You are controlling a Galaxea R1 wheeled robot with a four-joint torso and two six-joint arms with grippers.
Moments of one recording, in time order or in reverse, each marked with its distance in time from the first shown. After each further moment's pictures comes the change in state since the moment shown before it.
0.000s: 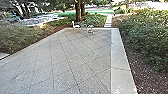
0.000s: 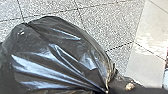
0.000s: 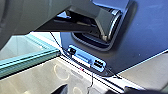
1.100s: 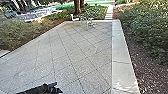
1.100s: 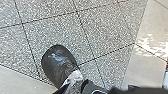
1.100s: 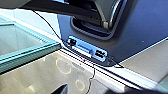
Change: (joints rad) left arm -0.191 0.084 -0.172 -0.014 0.199 -0.003; right arm 0.008 0.022 -0.052 0.003 0.004 0.000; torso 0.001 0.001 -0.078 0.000
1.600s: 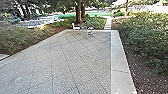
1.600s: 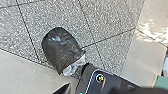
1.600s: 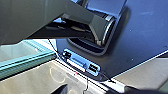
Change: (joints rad) left arm 0.232 0.020 -0.016 0.004 -0.038 0.063; right arm -0.015 0.006 -0.001 0.000 -0.002 0.000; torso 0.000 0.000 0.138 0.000
